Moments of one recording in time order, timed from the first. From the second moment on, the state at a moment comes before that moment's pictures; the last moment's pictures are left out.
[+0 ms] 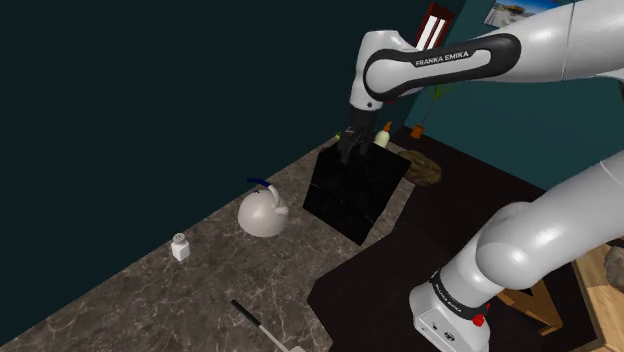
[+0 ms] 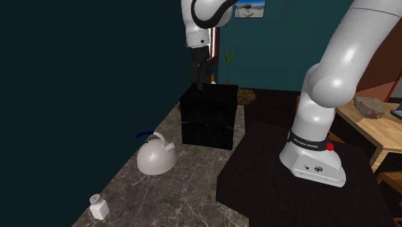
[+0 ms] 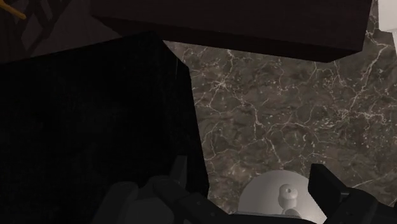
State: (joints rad) arm 0.09 -0.24 0.04 -2.33 -0.02 1.93 0.03
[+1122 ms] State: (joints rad) arm 0.17 0.40 0.11 -1.97 -0.05 2.15 0.07
